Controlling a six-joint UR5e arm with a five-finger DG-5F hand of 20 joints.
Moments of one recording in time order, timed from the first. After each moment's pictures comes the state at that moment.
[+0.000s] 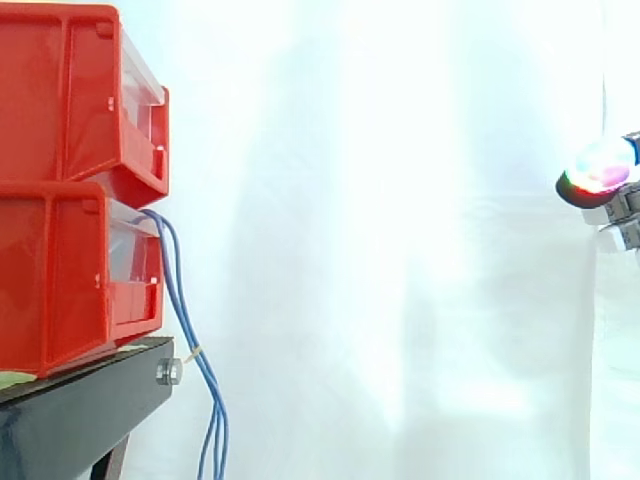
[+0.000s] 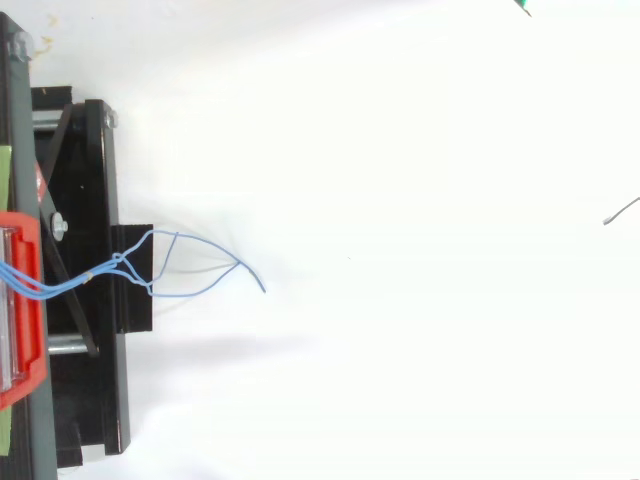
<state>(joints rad) 0.19 -1.70 -1.86 -2.66 -0.93 -0.39</state>
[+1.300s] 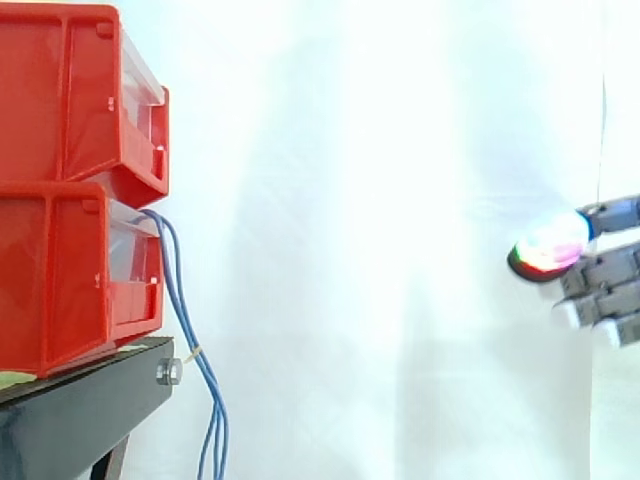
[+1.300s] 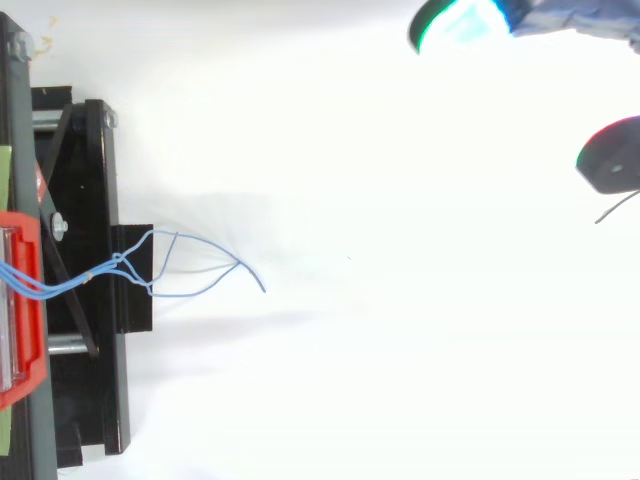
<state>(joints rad) 0.18 -1.86 -1.85 -2.47 -0.96 -0.35</state>
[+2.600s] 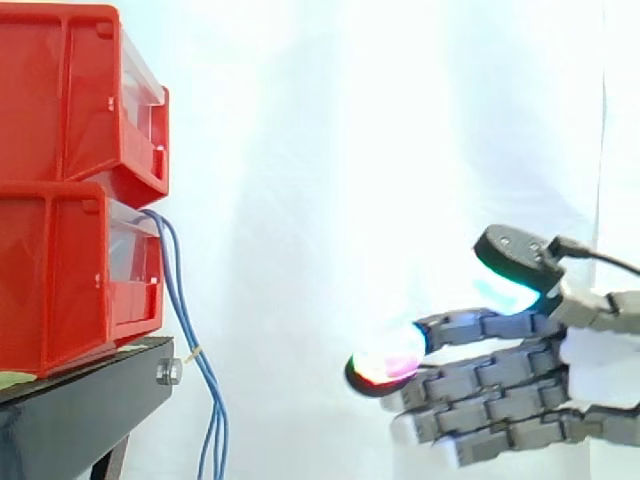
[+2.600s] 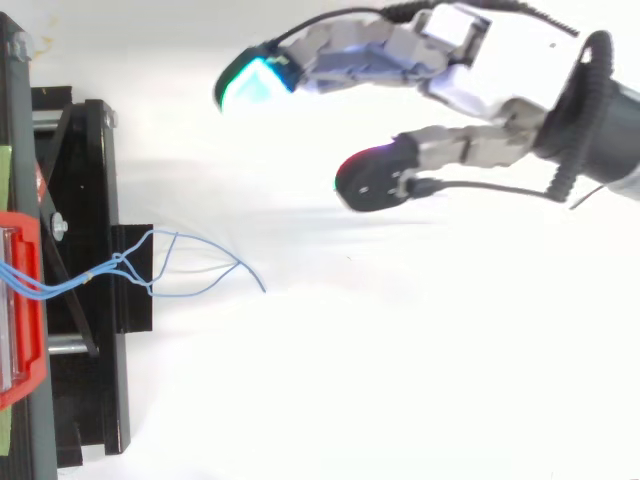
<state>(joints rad) 0.12 -2.21 -1.57 -2.40 -1.11 -0.24</state>
